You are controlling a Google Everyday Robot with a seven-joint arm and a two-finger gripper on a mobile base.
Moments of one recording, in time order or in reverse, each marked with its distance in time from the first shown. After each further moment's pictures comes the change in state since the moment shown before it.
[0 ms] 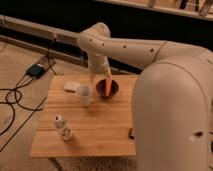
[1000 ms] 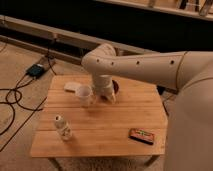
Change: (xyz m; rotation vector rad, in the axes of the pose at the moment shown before) arm 0.112 -0.049 0.015 -0.017 0.082 0.133
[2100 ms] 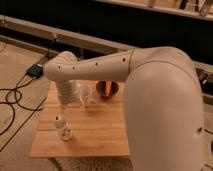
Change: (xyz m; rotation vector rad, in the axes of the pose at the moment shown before) arm 0.064 0.157 0.026 -0.075 0.102 -0.335
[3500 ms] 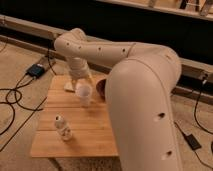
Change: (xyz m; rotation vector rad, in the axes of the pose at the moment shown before) arm -0.114 -0.045 -0.045 0.090 -0.065 0.076
